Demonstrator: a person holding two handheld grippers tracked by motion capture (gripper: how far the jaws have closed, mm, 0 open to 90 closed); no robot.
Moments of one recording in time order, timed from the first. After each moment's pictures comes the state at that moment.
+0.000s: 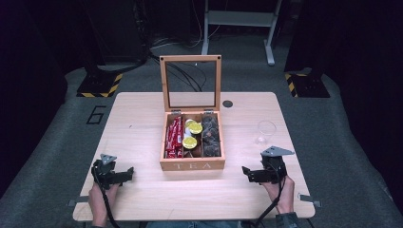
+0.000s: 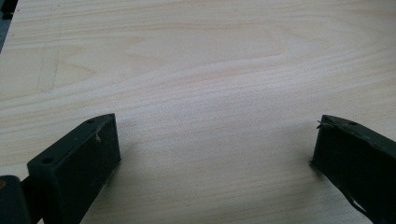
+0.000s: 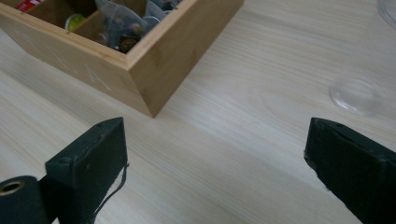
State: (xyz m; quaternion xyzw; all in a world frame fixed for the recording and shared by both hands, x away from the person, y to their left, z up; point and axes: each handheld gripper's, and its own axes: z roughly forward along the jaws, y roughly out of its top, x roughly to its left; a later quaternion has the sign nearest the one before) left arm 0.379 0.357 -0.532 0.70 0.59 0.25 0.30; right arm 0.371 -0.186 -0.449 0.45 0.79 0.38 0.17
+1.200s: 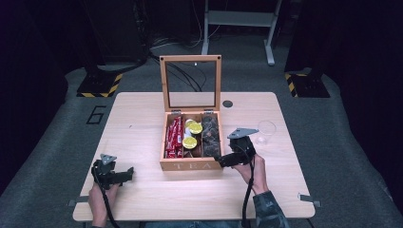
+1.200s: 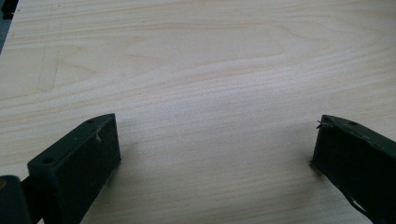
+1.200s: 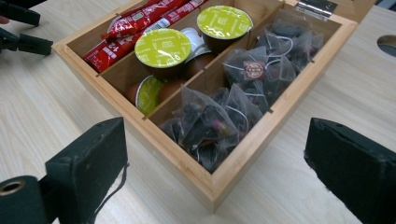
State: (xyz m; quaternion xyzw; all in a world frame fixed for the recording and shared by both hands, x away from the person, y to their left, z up) left arm 0.378 0.357 -0.532 0.70 0.59 0.25 0.30; right arm 0.419 -0.099 -0.421 0.36 0.83 0.40 0.14
